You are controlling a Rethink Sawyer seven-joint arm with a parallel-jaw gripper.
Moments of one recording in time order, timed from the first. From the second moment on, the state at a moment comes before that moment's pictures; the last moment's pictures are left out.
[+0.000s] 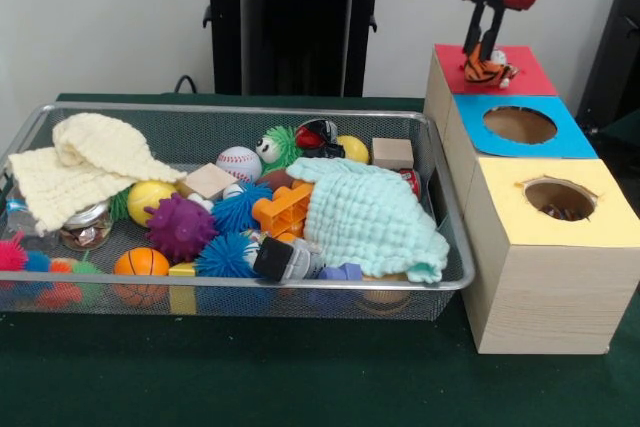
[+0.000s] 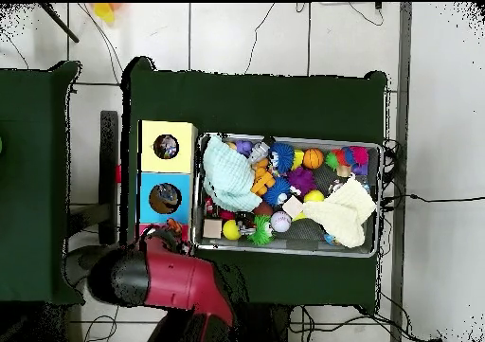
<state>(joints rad) 0.29 -0.79 -0.29 1.97 0.27 0.39 2.04</state>
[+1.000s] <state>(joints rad) 0.31 -0.77 -0.28 1.97 0.27 0.36 2.04</state>
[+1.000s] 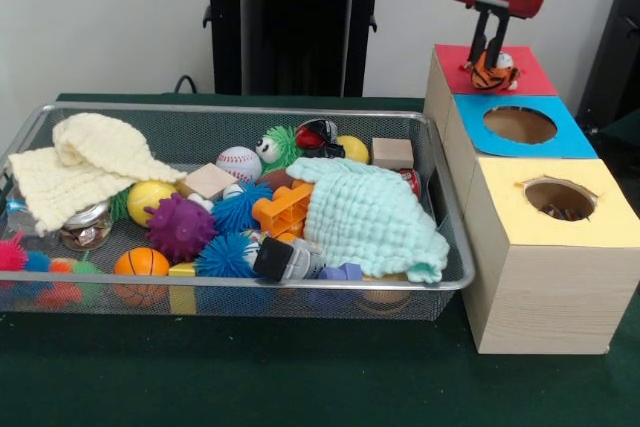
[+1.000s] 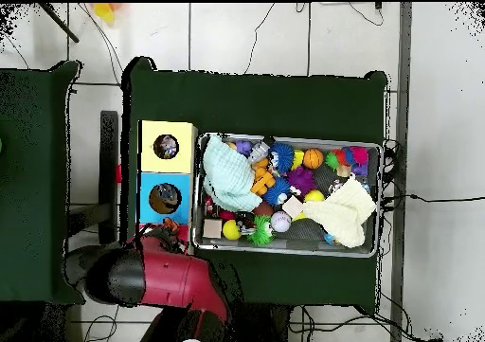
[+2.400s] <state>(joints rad) 0.28 -0.81 -0.23 2.09 0.29 0.24 2.04</state>
